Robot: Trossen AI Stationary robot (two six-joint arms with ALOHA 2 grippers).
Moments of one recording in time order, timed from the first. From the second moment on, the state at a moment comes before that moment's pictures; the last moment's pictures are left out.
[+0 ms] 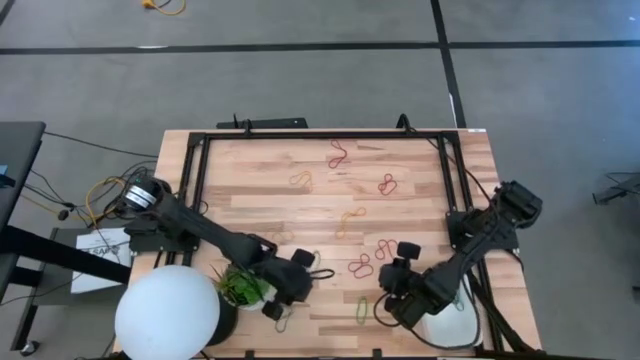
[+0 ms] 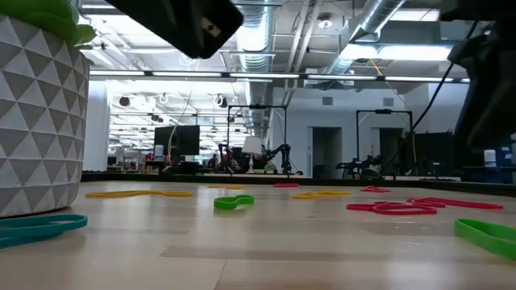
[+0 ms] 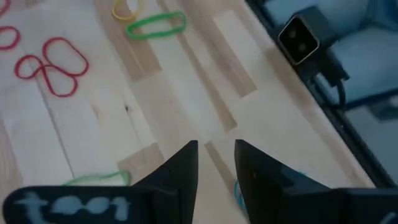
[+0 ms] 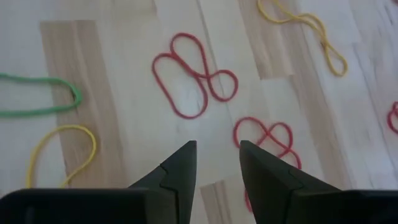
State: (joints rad) left arm -0.44 1.74 1.27 -0.44 0.09 0.03; right arm 0.78 1.72 1.07 -0.88 0.58 0.91
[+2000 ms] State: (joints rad) left arm -0.52 2.31 1.90 -1.22 0.10 -0.16; right arm 0.79 1.72 1.11 -0.75 0.58 0.88
